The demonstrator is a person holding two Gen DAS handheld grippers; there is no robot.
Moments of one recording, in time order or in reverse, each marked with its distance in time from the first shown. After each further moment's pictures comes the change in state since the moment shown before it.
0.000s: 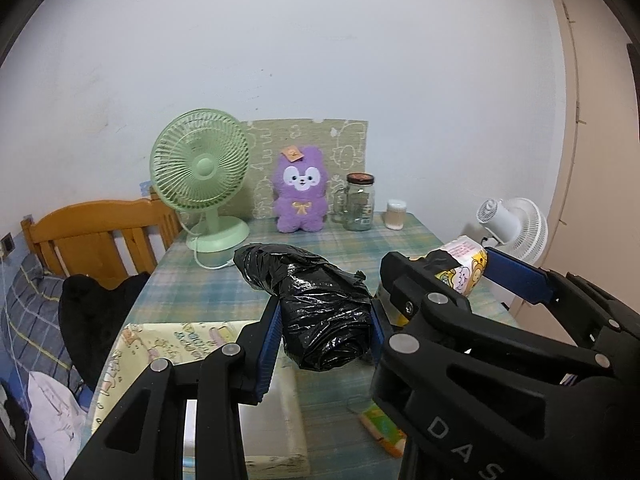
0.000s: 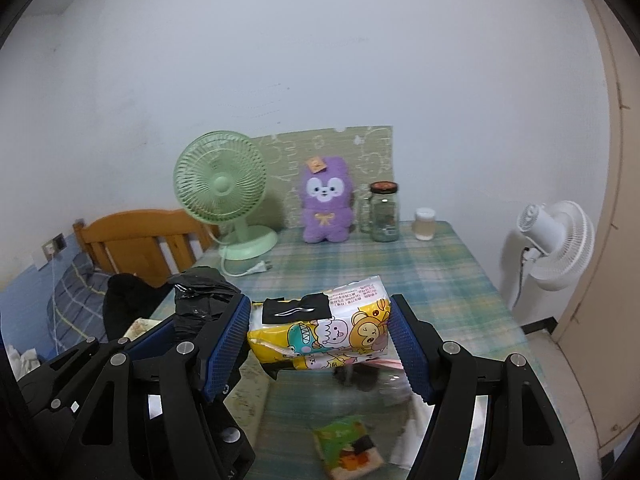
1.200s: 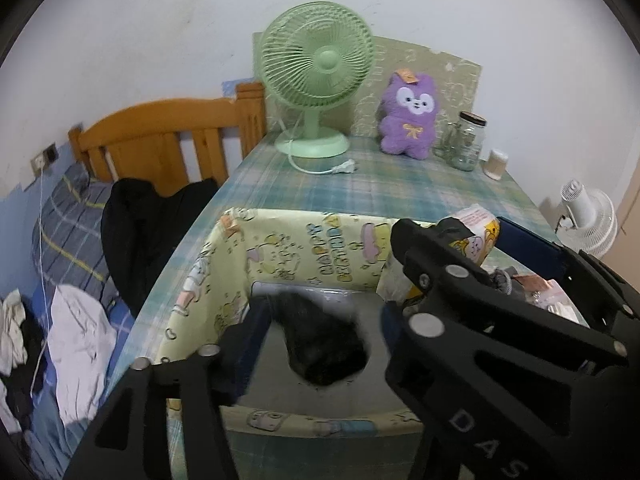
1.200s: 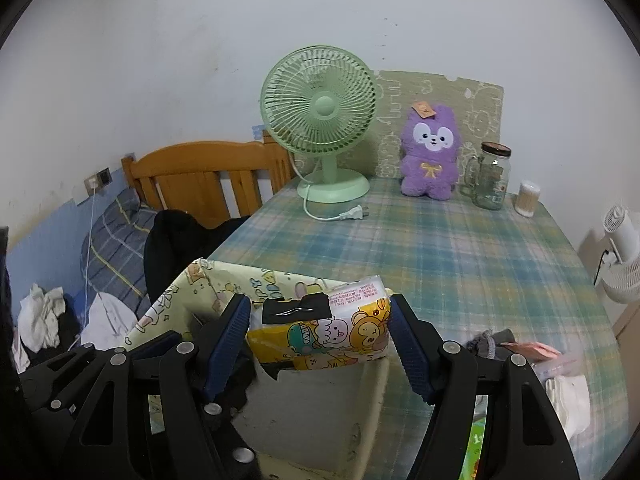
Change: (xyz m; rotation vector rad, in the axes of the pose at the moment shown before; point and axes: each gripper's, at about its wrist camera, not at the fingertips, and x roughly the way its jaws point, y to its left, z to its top) left arm 0.035 0.108 -0.060 -0.195 0.239 0.187; right arm 0.084 0.104 -0.046 -0.142 0.152 0.199
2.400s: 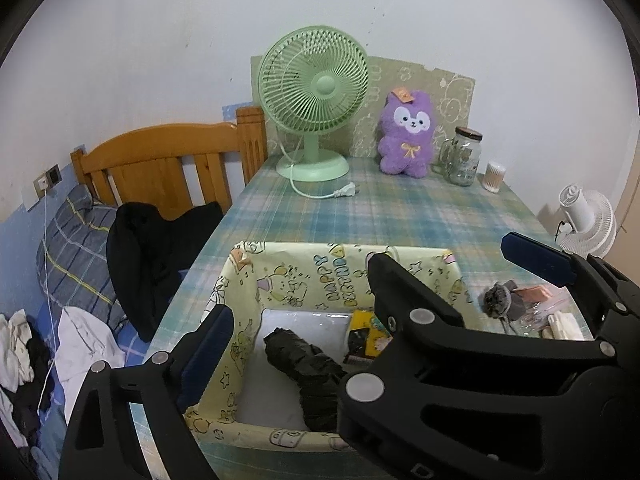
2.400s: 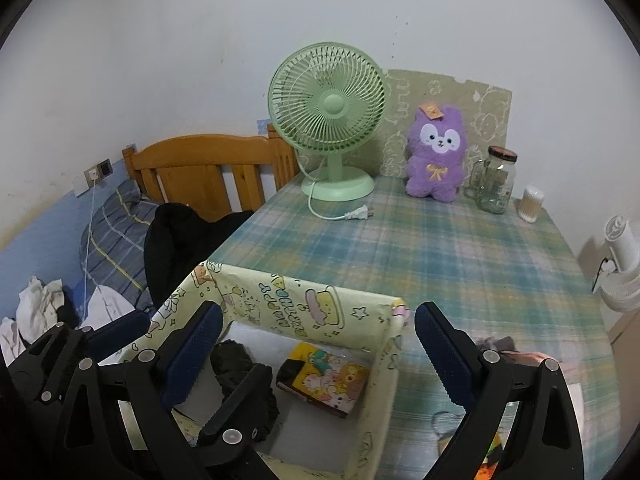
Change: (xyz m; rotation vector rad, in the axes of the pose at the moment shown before) left arm -0.014 -0.003 0.009 0.049 -0.076 0.007; right arm -0.002 0.008 0.012 -0.021 0.025 -0.018
